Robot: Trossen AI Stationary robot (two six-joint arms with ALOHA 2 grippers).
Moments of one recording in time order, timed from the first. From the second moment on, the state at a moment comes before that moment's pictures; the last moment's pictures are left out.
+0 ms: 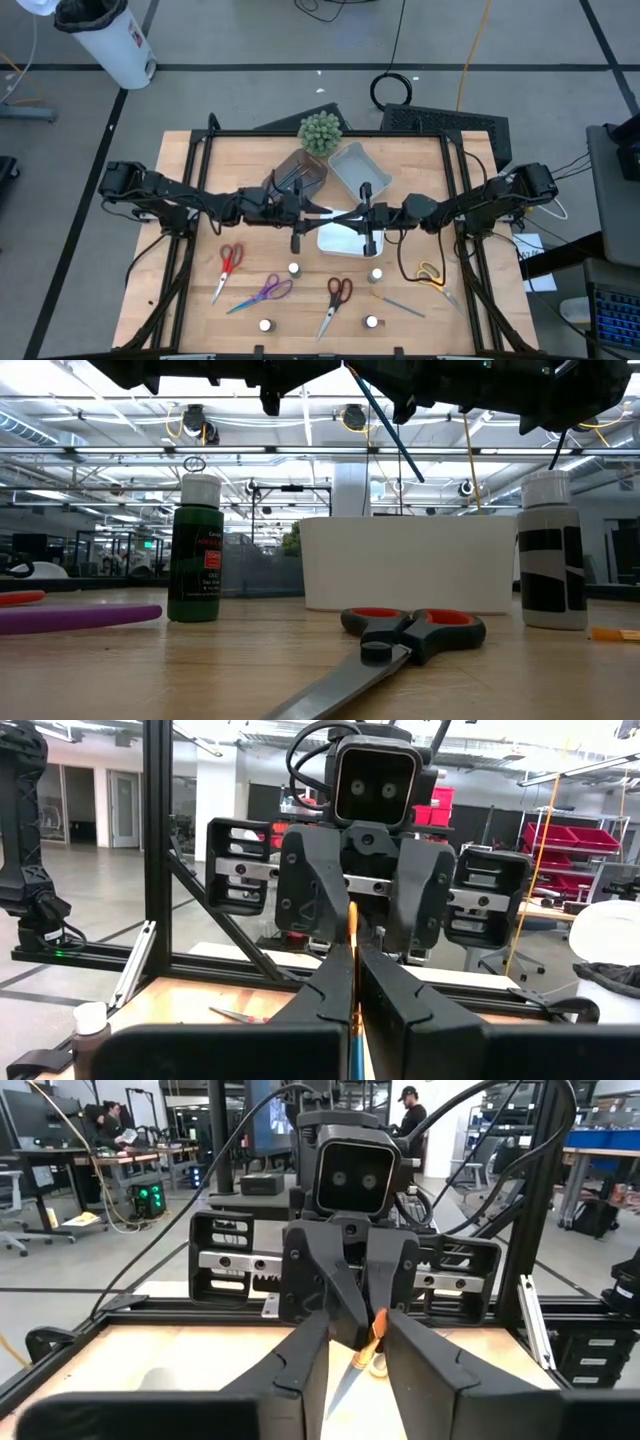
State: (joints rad) left arm -0.11 1.47 0.80 0.69 -0.07 -0.01; right arm 0.13 1.47 0.58 1.09 0.06 -0.10
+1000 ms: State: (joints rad) left arm -0.13 1.37 0.79 0.61 -0.12 0.07; right arm 0.16 1.33 0.58 0.85 0.21 -0.06
